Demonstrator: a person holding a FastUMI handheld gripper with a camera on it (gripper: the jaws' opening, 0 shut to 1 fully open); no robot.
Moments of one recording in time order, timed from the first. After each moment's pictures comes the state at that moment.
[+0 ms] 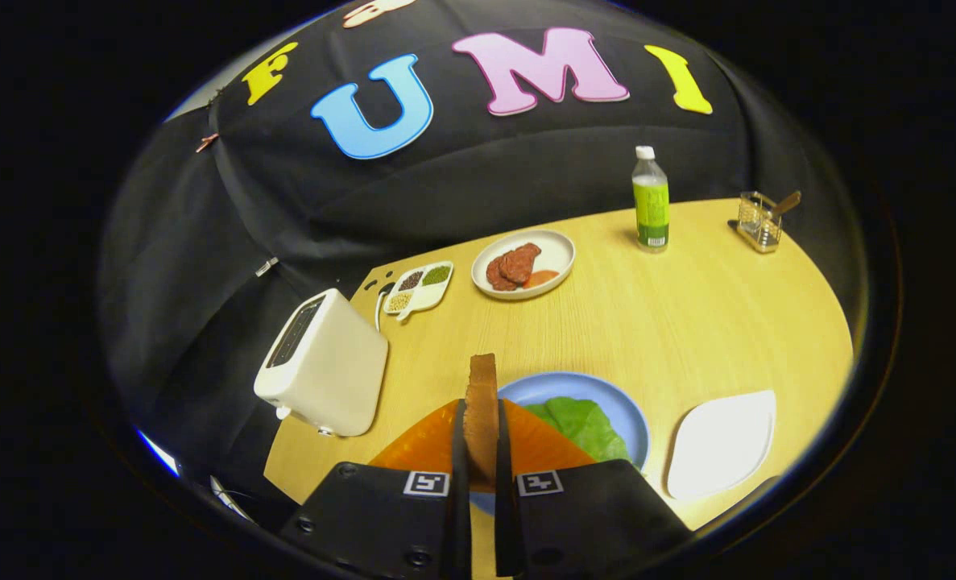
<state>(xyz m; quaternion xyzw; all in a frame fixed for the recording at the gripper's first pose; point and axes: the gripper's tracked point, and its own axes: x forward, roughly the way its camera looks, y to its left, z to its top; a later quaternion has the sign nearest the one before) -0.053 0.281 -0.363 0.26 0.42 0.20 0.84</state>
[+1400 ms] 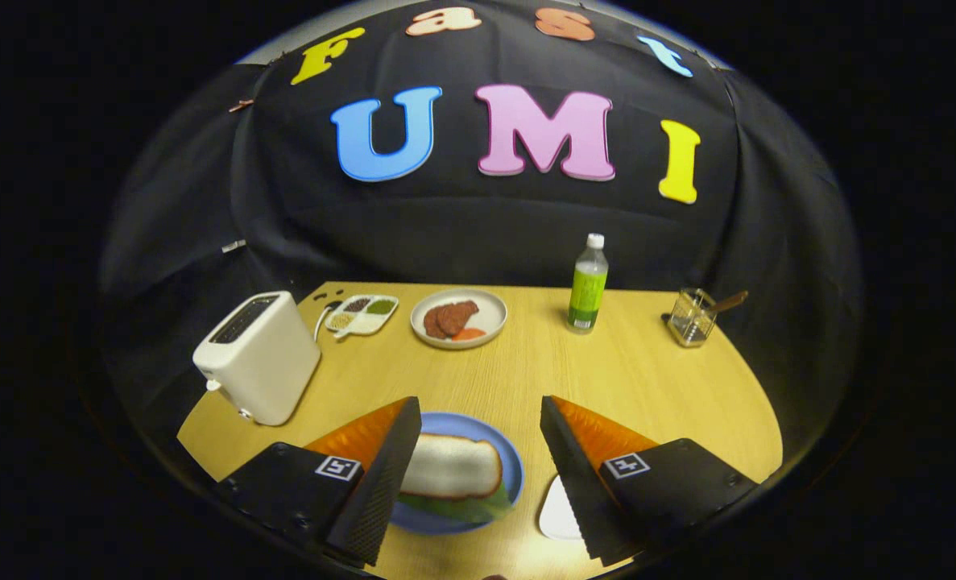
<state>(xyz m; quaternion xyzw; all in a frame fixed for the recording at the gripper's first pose) -0.026 0.184 -0.306 0.10 0.29 0.15 0.94</state>
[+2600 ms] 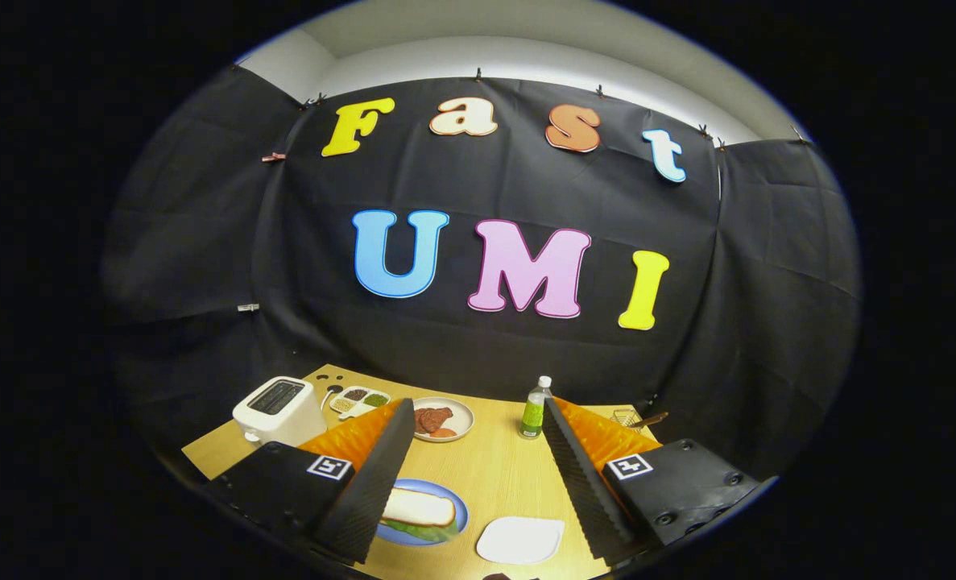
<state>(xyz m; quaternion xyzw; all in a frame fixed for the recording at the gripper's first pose) -0.044 0.101 -0.132 0.07 0.15 0.12 0.98</state>
